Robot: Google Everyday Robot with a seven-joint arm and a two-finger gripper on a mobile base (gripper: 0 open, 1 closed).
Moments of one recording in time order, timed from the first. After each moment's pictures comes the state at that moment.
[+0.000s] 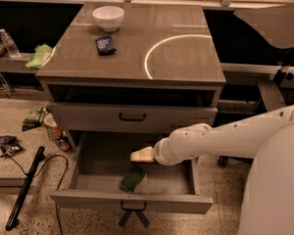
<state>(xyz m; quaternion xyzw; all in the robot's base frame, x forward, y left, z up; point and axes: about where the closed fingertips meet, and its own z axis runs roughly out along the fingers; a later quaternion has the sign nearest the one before) 0.547 -0.039 0.535 -0.04 0.97 0.17 0.17</state>
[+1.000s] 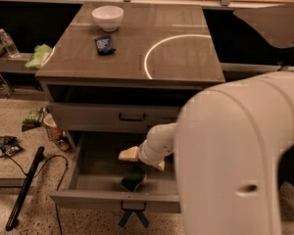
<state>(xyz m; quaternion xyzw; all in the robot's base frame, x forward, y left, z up) 0.572 0.015 0.467 0.06 0.98 0.18 0.09</state>
